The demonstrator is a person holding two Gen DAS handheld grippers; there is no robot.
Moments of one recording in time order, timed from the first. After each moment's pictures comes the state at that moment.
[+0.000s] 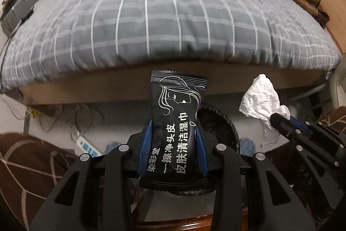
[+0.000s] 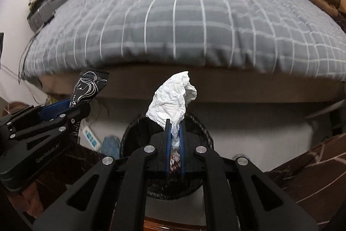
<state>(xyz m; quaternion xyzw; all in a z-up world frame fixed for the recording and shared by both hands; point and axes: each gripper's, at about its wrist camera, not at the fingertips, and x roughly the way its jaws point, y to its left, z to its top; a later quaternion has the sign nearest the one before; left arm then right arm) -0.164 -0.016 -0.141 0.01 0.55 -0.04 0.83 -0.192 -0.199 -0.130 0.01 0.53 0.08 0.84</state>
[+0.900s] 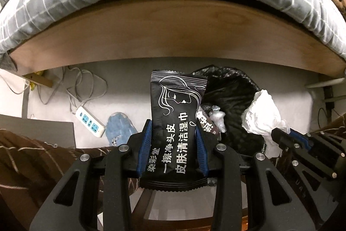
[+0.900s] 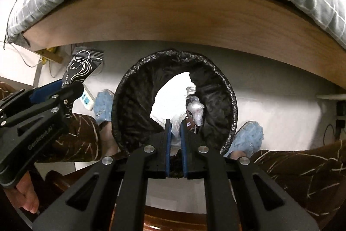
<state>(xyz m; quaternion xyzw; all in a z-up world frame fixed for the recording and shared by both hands) -0.160 0.020 -0.238 0.00 0.63 0.00 0.77 -0.180 -0.149 -0.235 -0.03 0.66 0.10 0.75</state>
